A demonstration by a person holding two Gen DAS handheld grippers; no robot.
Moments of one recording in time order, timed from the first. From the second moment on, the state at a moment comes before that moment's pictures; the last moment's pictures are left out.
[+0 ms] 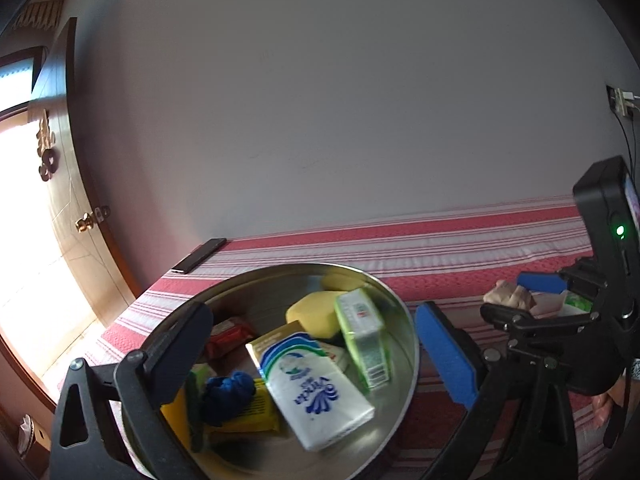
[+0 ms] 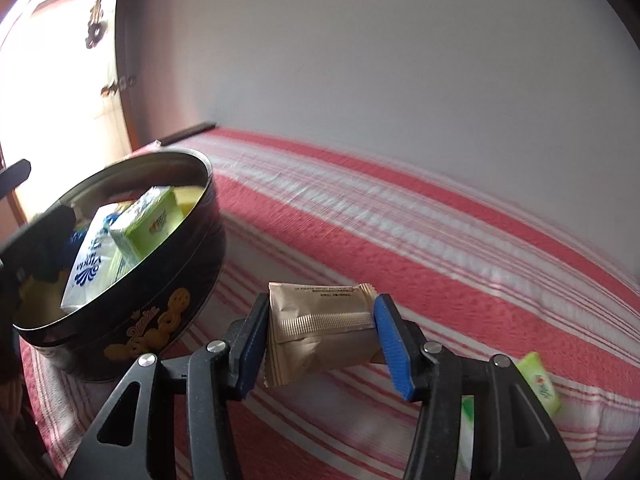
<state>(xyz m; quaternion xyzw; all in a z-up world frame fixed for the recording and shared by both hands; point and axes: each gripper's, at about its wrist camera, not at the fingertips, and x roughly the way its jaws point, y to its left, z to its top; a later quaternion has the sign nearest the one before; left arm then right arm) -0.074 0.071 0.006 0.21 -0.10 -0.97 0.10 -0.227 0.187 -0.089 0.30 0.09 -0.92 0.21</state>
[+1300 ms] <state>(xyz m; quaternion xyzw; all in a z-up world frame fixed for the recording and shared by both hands) -0.162 0.265 -0.051 0.37 -0.12 -0.90 -0.20 -0.203 0.355 -0.067 0.22 -0.01 -0.97 -0.07</state>
